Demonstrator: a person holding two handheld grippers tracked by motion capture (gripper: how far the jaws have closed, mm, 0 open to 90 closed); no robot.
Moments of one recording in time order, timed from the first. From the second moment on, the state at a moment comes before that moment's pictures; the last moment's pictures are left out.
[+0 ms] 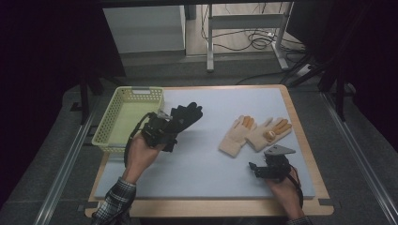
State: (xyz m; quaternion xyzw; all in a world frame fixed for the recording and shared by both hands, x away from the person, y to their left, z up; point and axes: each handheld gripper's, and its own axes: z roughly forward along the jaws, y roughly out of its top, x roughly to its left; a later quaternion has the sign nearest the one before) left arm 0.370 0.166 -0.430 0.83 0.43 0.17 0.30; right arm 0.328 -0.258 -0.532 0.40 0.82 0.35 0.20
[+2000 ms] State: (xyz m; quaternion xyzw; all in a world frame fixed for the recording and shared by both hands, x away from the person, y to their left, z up) left arm 0.443 0.322 -0.457 0.75 0.60 0.13 0.24; right arm 0.328 -0.258 -0.532 0.40 0.82 0.35 0.20
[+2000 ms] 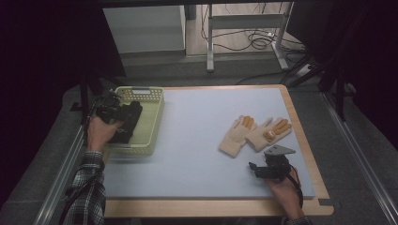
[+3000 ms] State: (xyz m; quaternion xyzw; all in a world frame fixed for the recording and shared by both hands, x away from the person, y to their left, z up) left arm 0.344 0.205 -0.435 0.82 0.38 0.16 0.39; right arm 0.328 -0.258 -0.532 0.40 0.82 0.35 0.20
